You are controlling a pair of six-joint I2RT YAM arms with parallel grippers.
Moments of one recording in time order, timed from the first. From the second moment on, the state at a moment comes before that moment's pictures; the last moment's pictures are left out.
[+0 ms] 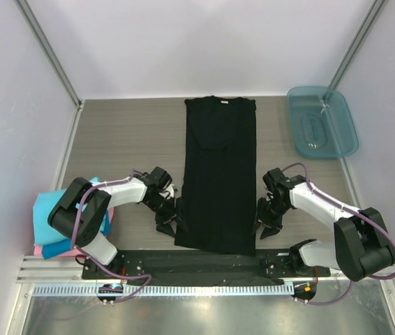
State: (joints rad) left arm -0.55 1.59 0.70 -0.54 0.64 -0.71; right arm 0.35 1.27 0.61 -0.89 -0.32 0.68
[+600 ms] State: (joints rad) left arm -0.60 1.61 0.68 -0.57 0.62 -0.74; right arm 0.43 1.34 0.51 -0.77 -0.45 0.76
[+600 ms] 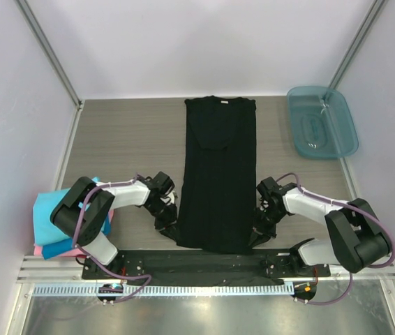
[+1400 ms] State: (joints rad) left arm -0.55 1.61 1.15 -0.72 0.41 -0.45; right arm 0.23 1.23 0.81 -0.81 -0.45 0.61
